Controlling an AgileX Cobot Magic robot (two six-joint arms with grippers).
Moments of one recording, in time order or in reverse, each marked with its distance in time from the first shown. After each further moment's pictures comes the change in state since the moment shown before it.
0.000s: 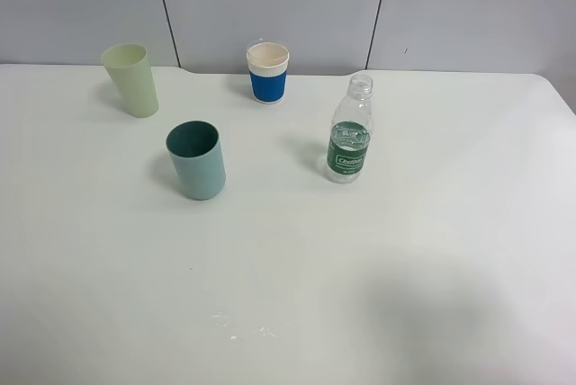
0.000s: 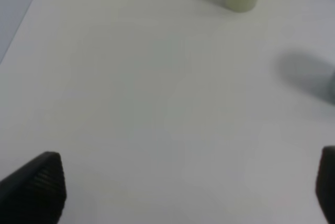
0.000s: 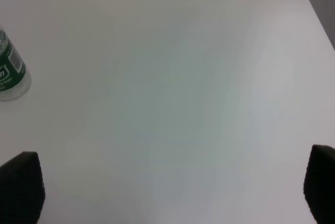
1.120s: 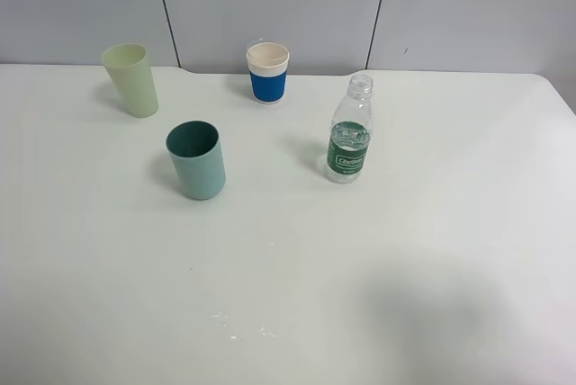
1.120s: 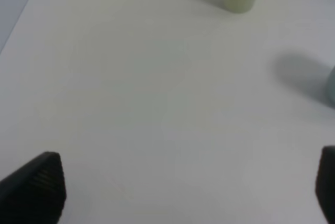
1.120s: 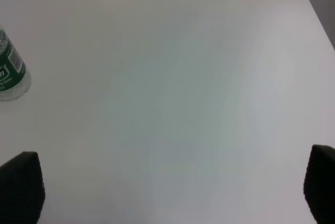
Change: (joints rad) left arm 0.000 0.000 0.000 -0.003 0.000 -0.014; right arm 0.000 0.000 0.000 0.000 0.000 0.000
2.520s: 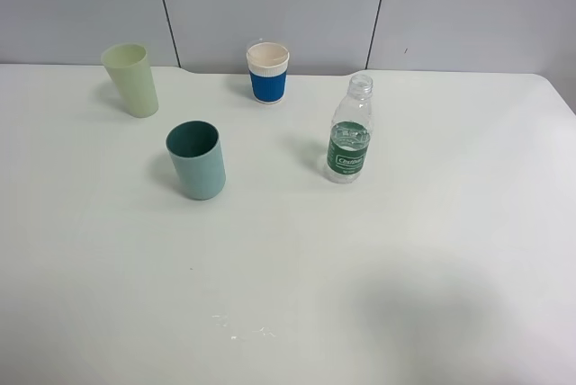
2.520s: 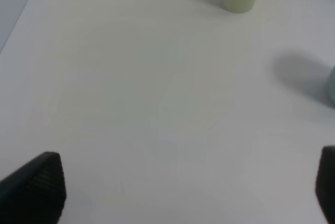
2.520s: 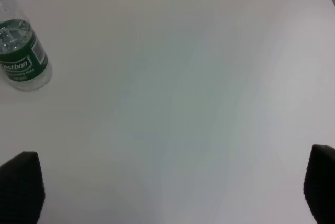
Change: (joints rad) left arm 0.000 0.000 0.000 -0.003 0.000 0.000; right arm 0.077 0.000 0.000 0.000 0.000 0.000
